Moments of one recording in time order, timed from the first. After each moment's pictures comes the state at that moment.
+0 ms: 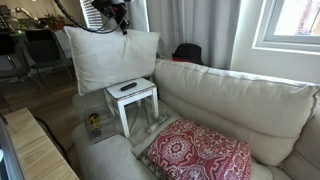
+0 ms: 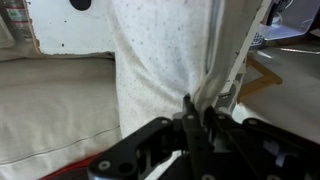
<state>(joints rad) 0.18 0.31 0.15 -1.99 0.45 2.73 0.10</state>
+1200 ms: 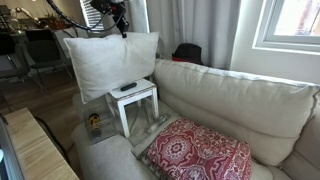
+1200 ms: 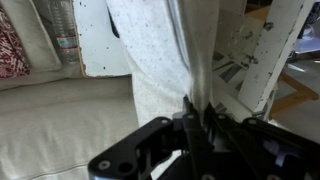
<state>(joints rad) 0.17 0.25 0.12 -2.06 0.28 2.63 0.26</state>
